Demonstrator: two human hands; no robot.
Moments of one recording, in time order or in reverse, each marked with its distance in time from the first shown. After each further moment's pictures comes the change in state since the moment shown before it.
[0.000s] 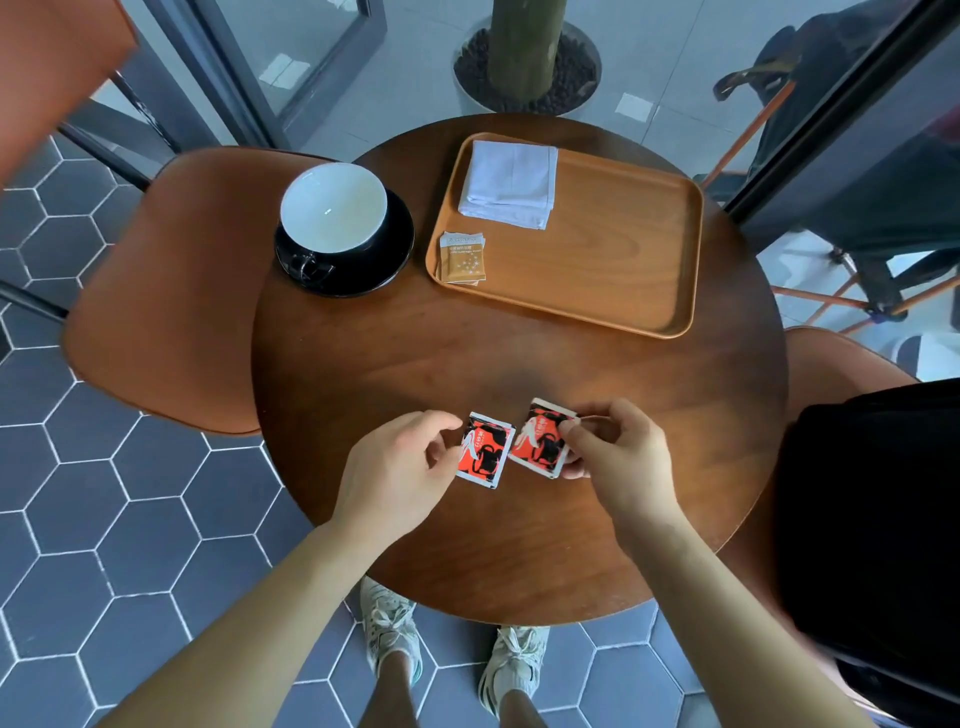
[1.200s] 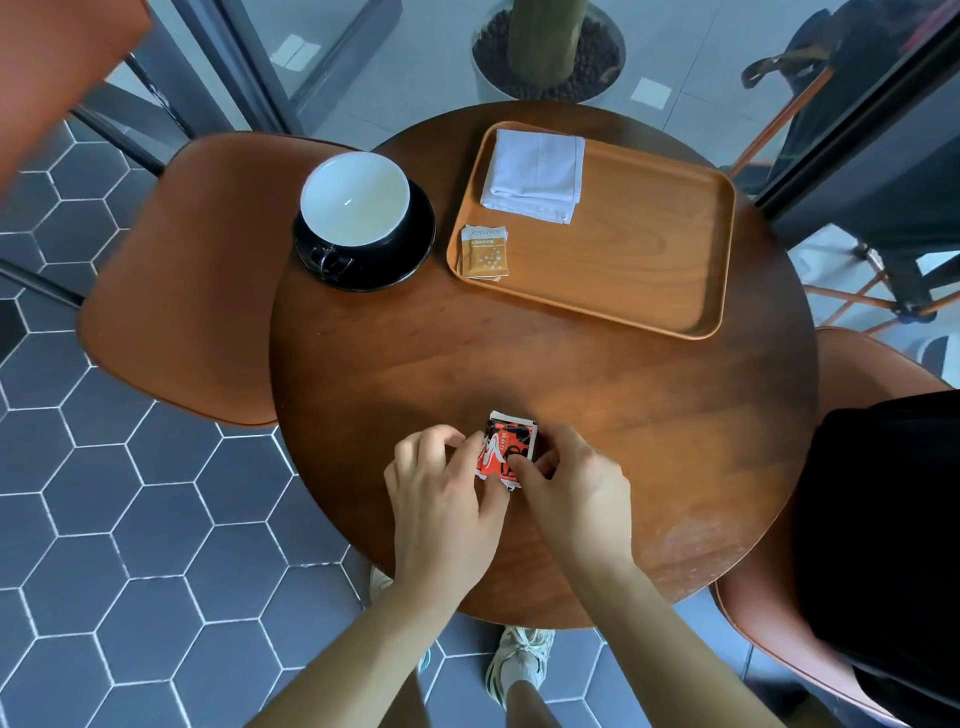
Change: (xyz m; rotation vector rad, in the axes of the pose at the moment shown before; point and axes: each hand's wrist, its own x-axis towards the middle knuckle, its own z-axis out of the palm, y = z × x) left_hand -0.033 0.033 0.030 0.167 0.150 -0.162; right_hand -0.029 0.010 0.052 -0.679 0.024 -0.222
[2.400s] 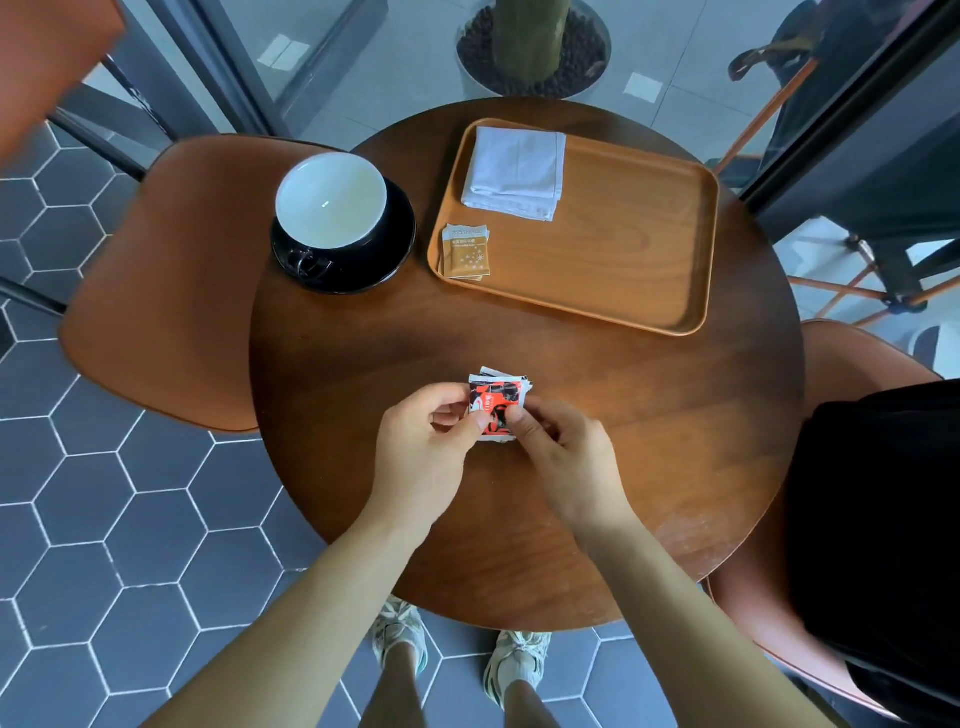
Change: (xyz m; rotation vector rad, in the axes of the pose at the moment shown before) left_hand 0.054 0.013 -0.022 -0.742 -0.117 -0.294; right_hand 0.027 0.000 -0.018 0.491 -0.160 -0.021
